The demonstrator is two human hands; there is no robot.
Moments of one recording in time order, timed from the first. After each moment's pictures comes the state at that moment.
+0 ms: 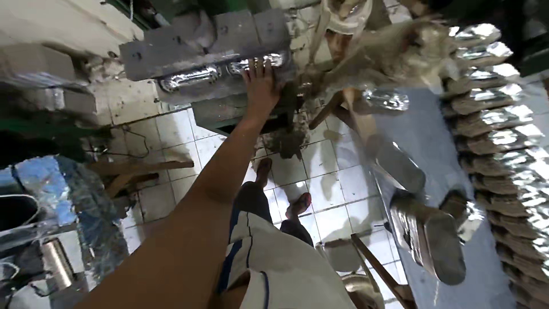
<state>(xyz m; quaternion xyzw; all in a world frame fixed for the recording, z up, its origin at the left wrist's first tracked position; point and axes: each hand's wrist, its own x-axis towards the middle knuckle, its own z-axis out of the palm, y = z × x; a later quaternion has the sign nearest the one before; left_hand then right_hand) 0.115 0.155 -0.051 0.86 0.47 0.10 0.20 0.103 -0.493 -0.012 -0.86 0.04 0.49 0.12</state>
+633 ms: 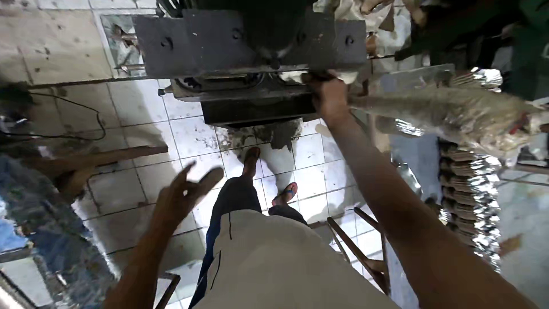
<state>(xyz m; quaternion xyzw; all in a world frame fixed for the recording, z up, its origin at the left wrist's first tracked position) -0.271 0.087 -0.070 0.68 0.55 -0.02 0.48 0.188 0.156 -0.032 -0.77 -0.64 0.09 0.02</state>
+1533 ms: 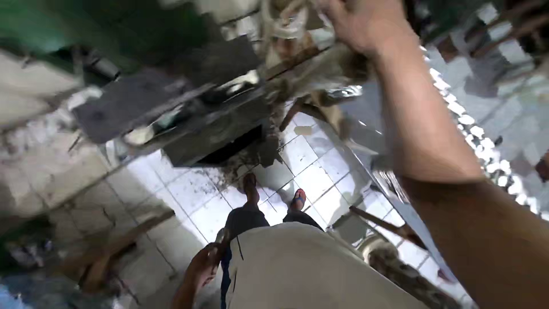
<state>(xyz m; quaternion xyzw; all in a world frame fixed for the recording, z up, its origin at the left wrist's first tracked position) -0.269 -0.015 -0.085 0.56 0.54 -0.30 0.55 0.283 0.061 0.217 -0.88 -0.46 0.09 0.08</state>
